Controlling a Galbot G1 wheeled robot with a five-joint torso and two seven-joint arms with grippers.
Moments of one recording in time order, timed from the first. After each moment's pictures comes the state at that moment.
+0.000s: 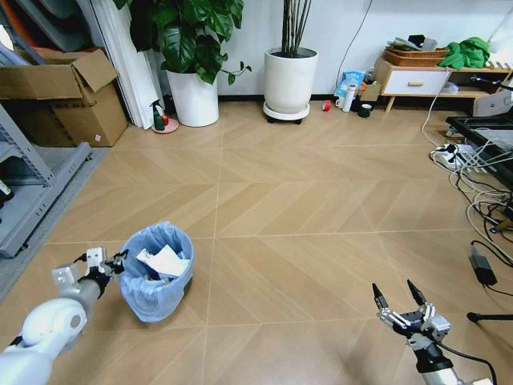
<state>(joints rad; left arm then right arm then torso) 1.25 -0.74 -0.46 -1.64 -1.01 0.21 -0.12 -1.79 1.23 0.75 1.76 0.68 0.57 -0.44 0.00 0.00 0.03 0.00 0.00</state>
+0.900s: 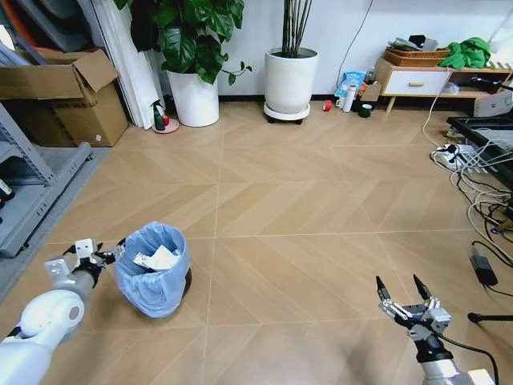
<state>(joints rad) 1.33 -0.73 -0.56 -1.75 -0.98 0.16 -0.24 -1.73 1.22 0.72 1.77 0.55 0.58 -0.26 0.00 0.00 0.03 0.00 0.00</state>
